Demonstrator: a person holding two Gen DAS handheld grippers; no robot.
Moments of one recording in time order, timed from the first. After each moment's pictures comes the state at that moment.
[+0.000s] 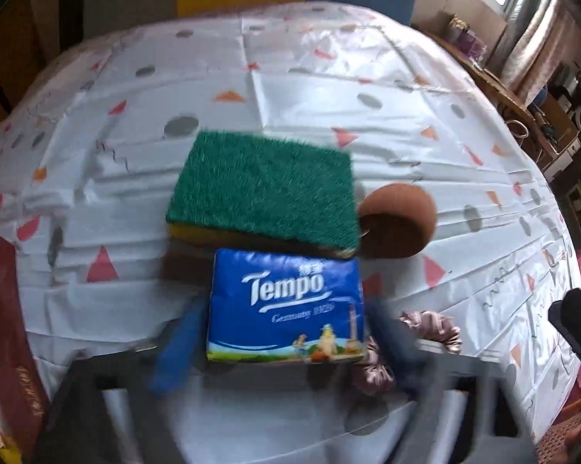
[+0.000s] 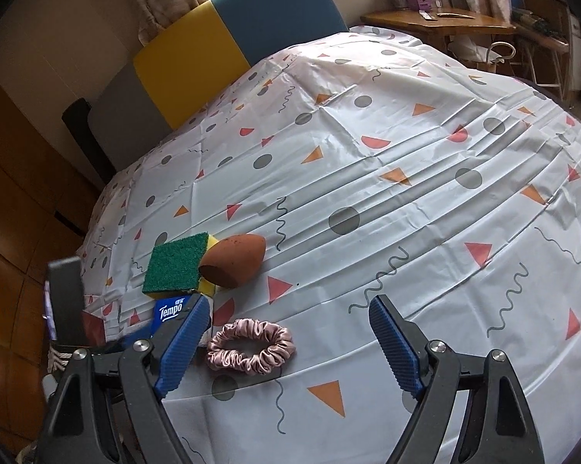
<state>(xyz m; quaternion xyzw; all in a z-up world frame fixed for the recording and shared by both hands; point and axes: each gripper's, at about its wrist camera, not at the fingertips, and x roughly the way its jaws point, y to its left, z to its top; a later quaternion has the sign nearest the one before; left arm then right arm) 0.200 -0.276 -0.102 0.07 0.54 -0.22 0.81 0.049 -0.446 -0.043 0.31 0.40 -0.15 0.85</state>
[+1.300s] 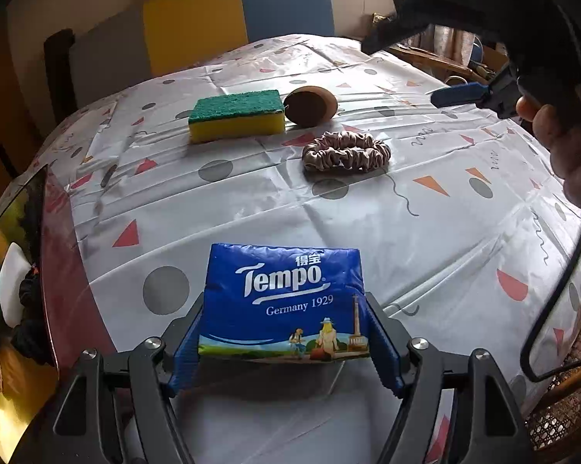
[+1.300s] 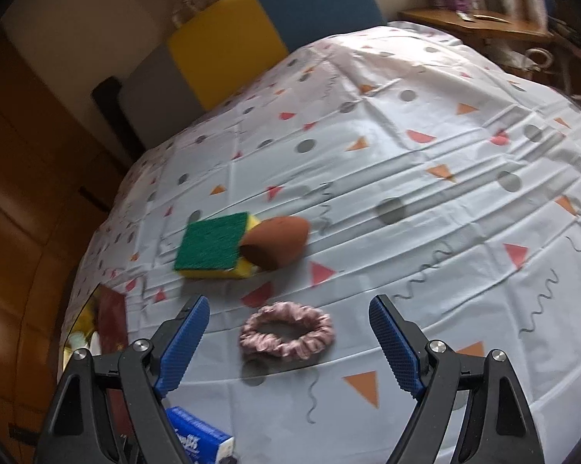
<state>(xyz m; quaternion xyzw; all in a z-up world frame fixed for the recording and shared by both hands) 0.032 -0.204 -0.106 0.17 0.41 -0.29 0.85 0.059 -0.420 -0.037 0.29 0.41 -0.07 0.86</state>
